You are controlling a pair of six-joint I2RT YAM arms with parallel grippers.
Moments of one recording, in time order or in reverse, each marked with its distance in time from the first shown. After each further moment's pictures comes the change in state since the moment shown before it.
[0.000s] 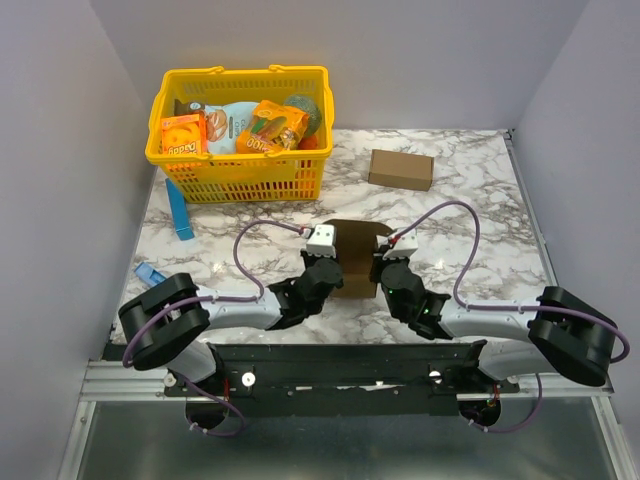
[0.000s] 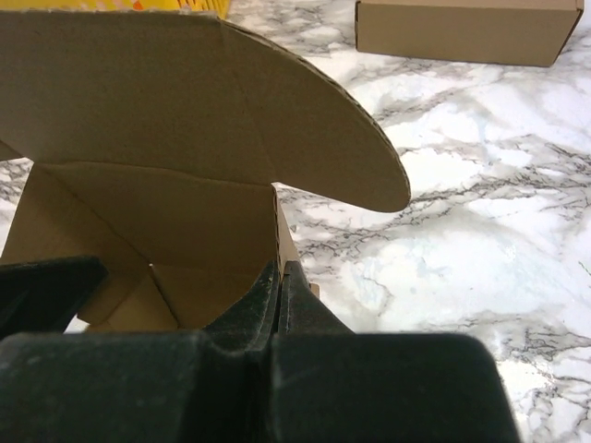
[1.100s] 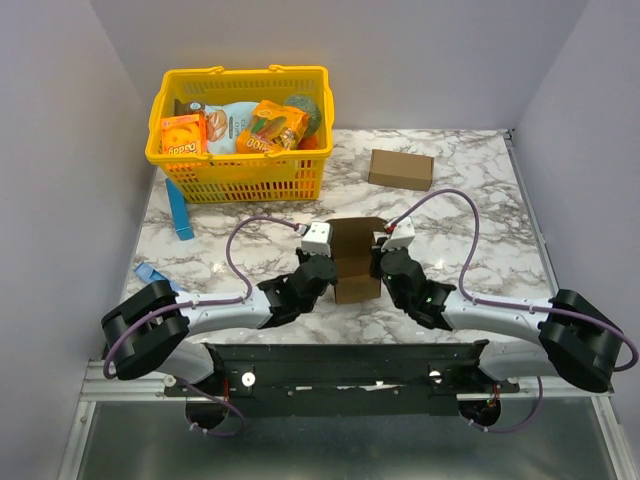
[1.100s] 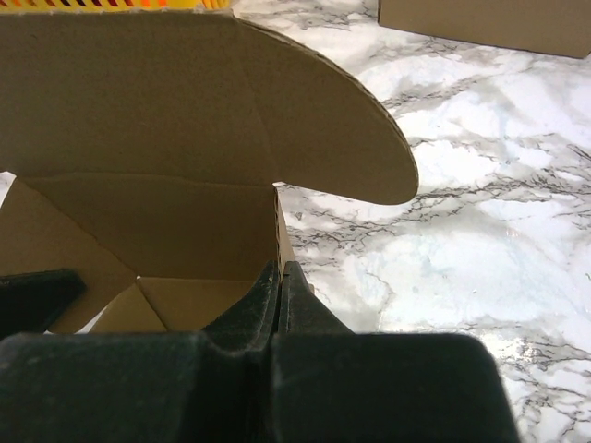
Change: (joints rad) left arm 0.024 -0.090 -0.005 -0.153 0.097 -0.021; right arm -0.072 -0.036 0.077 -0.210 -0.156 0.007
